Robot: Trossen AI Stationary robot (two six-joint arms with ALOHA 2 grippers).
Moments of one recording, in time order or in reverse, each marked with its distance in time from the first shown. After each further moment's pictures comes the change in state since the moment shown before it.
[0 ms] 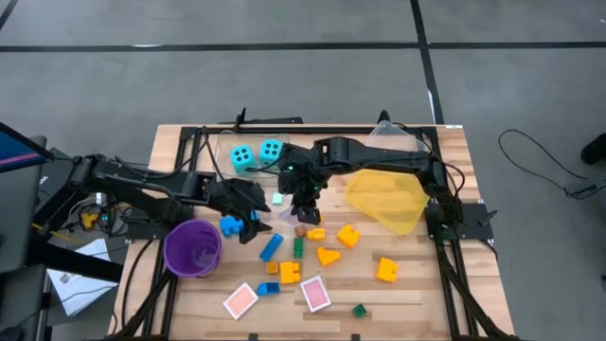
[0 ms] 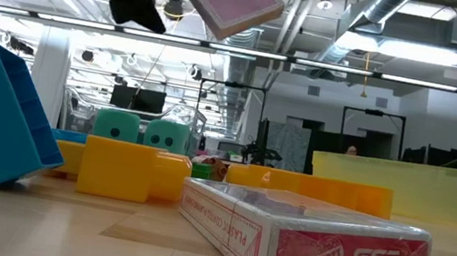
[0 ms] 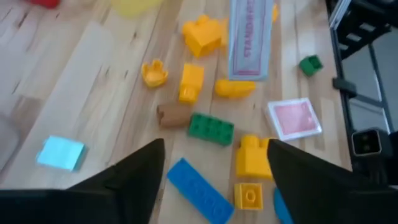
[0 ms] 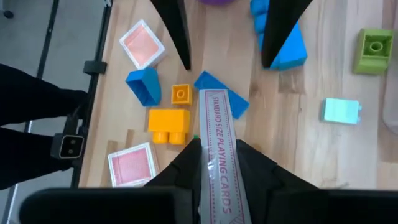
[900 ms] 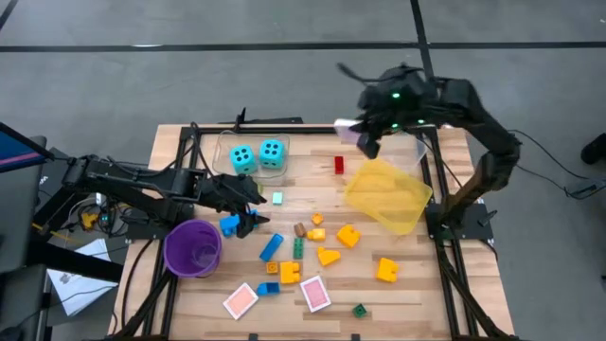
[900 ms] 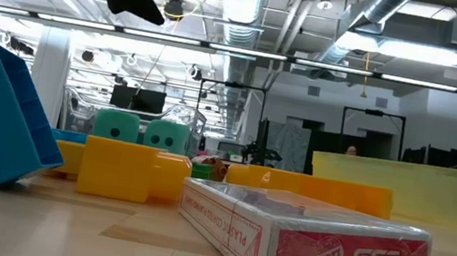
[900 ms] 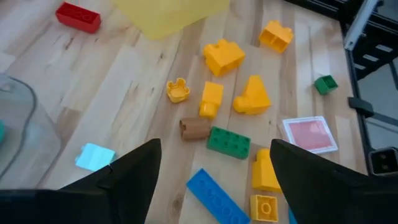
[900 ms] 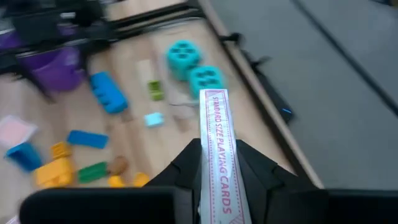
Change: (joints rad) left arm -0.001 -0.069 -0.002 -0.020 -0.111 0.001; right arm -0.213 -0.491 0.000 -0.182 0.483 0.105
